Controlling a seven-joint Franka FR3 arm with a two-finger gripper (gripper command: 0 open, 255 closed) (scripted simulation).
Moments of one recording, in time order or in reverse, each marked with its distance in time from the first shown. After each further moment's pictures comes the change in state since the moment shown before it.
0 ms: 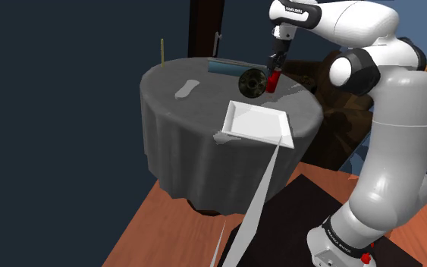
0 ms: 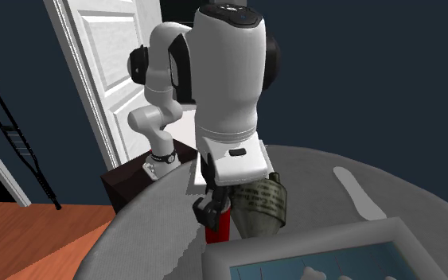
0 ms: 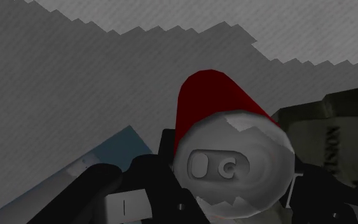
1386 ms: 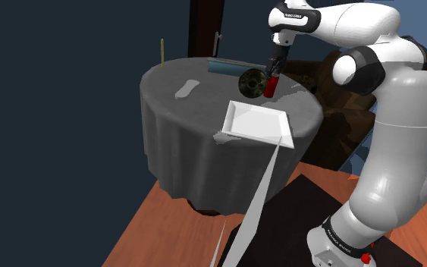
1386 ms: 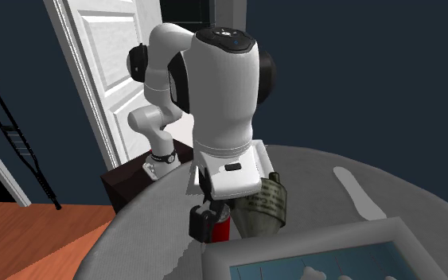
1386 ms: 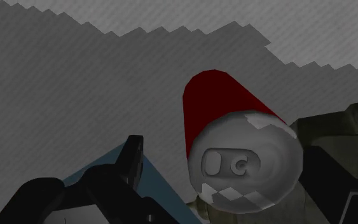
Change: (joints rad) arm 0.011 -0.030 -0.003 -0.110 -0.008 0.092 -0.001
